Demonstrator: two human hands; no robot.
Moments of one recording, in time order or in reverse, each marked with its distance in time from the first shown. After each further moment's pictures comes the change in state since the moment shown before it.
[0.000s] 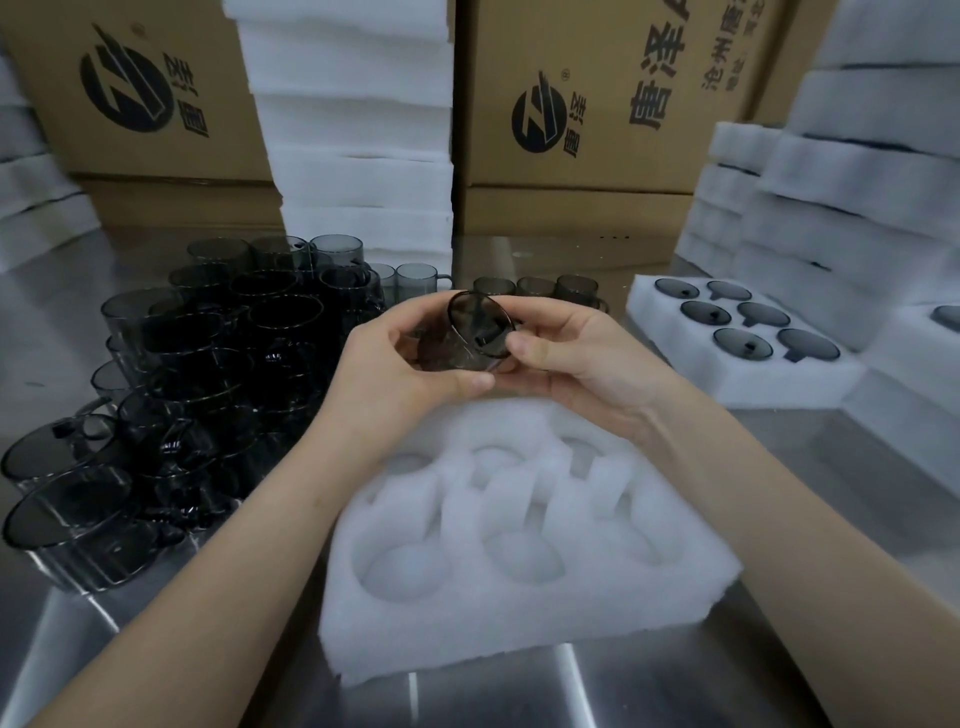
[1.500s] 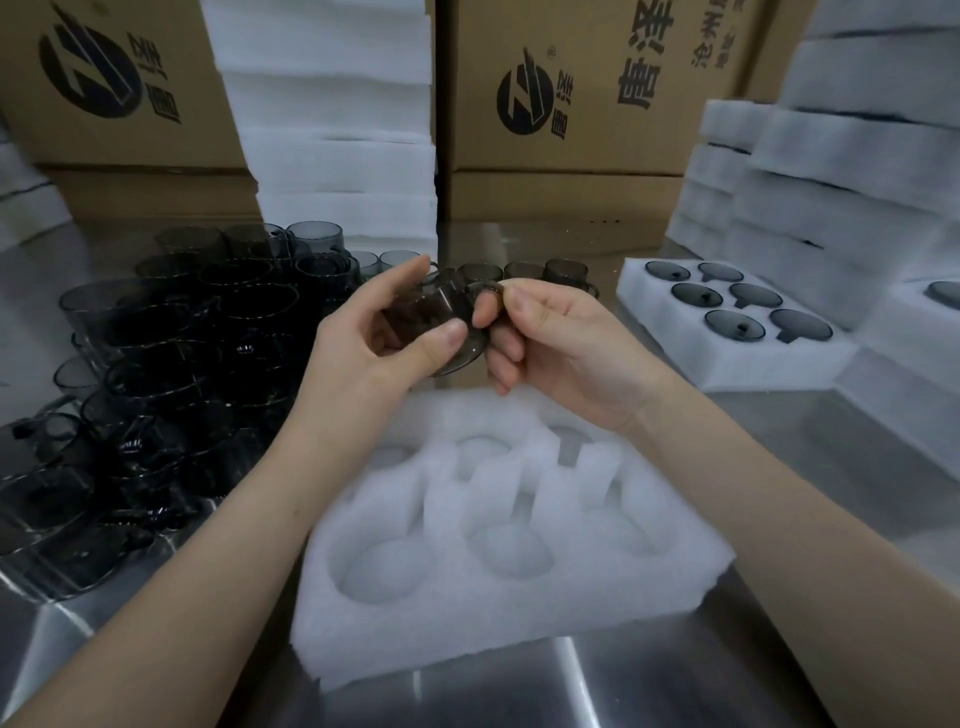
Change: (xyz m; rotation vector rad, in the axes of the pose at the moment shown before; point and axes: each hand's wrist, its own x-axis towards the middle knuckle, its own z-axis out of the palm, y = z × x) left_hand -0.006 0.003 0.003 -0.110 0.055 -0.001; right_hand -0.002 0.003 0.004 -0.010 -0.149 -0.152
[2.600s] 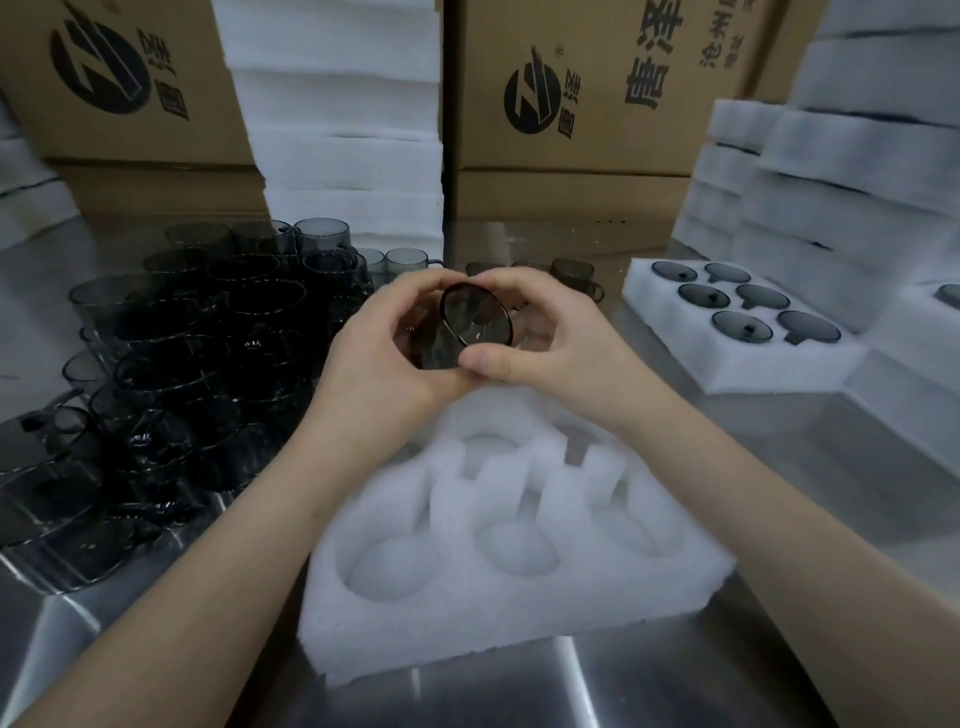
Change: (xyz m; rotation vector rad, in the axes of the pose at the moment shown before) left_hand -0.001 0.001 0.004 0.284 -0.041 0.135; right_hand -0.002 0.000 0.006 -0.664 0.216 -0.121
